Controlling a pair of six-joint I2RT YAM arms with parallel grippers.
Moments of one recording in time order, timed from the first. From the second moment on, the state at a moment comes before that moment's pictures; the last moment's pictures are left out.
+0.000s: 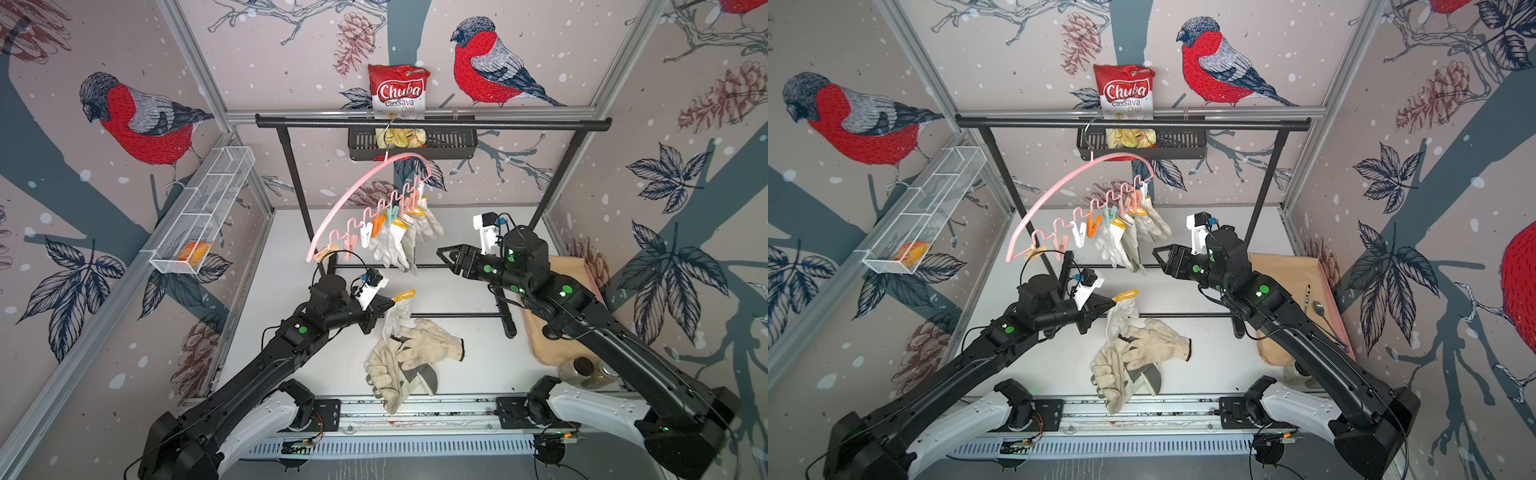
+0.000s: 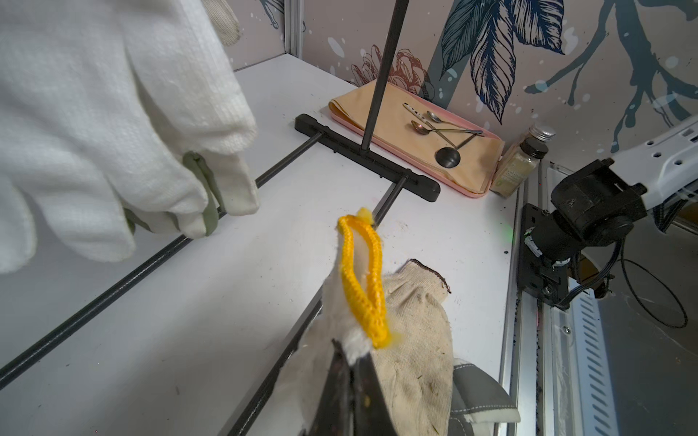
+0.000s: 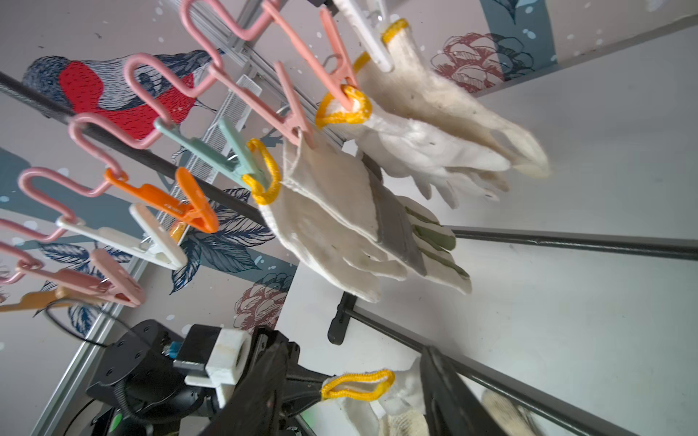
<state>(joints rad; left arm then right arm) -0.56 0.89 0.59 -0.14 0.55 0.05 0.72 1.08 1.14 -0.38 -0.21 0.71</state>
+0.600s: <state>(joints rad) -0.44 1.02 0.54 -0.16 0.57 0.02 0.74 1.16 1.24 -0.27 -0.29 0.67</state>
